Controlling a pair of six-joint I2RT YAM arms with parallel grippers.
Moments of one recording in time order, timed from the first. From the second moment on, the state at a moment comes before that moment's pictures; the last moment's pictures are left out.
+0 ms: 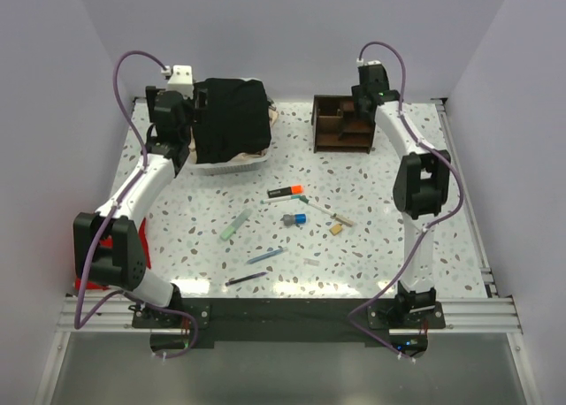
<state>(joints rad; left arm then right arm) -0.15 1.53 1.20 0.14 -0.37 0.13 0.18 2.25 2.08 -0.57 0.43 -0.05</state>
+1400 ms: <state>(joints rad) -0.19 1.59 1.26 0.11 -0.34 0.12 0.08 2.13 1.88 -0.60 0.11 -0.08</state>
